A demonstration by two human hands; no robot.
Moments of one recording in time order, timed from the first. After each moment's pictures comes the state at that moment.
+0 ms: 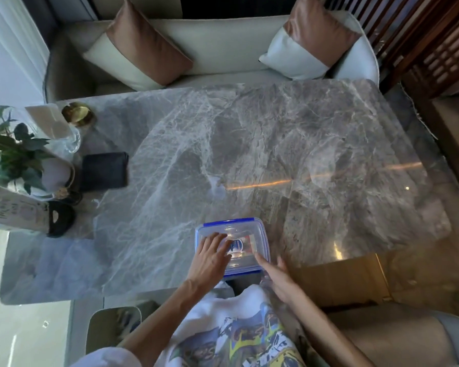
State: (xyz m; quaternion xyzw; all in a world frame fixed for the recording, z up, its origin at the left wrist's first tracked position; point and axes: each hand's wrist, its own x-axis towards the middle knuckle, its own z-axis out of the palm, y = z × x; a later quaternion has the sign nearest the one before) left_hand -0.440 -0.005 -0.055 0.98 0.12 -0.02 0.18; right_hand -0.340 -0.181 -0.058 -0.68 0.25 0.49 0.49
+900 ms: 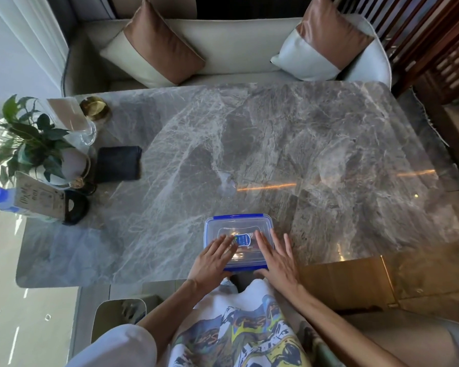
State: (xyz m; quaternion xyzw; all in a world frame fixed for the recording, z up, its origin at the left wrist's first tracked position) left_hand -0.474 0.003 -0.071 0.98 0.04 -0.15 0.11; right_hand -0.341 -0.182 -0.062 -0.87 -0.44 0.21 0.01
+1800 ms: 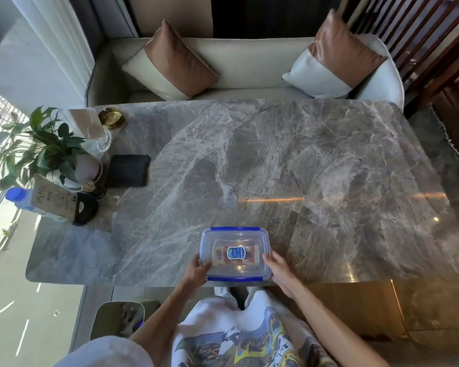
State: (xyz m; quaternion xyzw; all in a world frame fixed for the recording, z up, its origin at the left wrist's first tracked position) left_hand -0.467 0.002 -0.053 0.49 0.50 -0.04 0.71; right_hand -0.302 -0.171 -0.048 -0.67 0.10 0.54 0.50
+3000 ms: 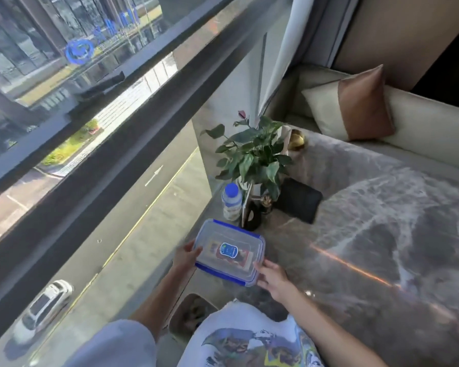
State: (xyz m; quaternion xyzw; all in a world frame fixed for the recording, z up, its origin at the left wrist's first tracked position) left_hand -0.797 0.351 -0.032 0.44 0.68 0.19 0.55; right_hand -0.578 0.245 -0.054 -0.66 0.01 0.65 0.38
